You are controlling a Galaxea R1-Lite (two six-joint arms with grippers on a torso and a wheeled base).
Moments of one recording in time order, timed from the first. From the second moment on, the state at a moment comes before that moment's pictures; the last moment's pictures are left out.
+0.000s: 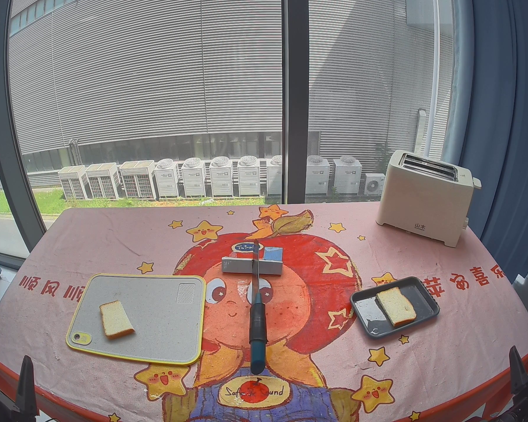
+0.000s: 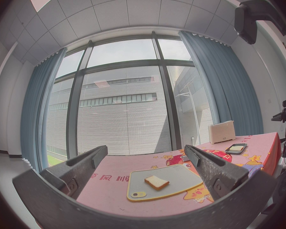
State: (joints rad) left arm 0.00 0.02 -0.02 -0.23 -0.05 0.07; right arm 0.00 0.02 -0.02 0.00 0.00 0.00
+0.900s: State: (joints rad) left arm 0.00 0.21 -0.15 -0.02 -0.04 0.11; right arm 0.00 0.02 -0.02 0.00 0.00 0.00
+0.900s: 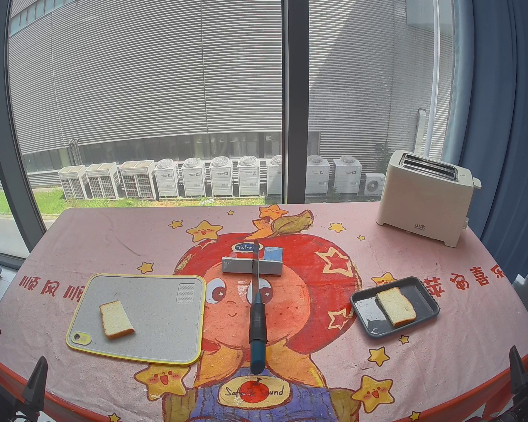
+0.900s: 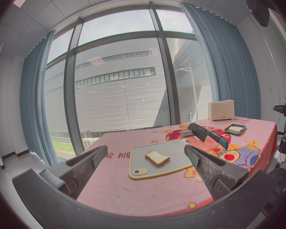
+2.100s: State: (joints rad) left arm 0.02 0.53 -0.48 0.39 0.03 0.13; right arm 0.00 0.02 -0.02 0.00 0.00 0.00
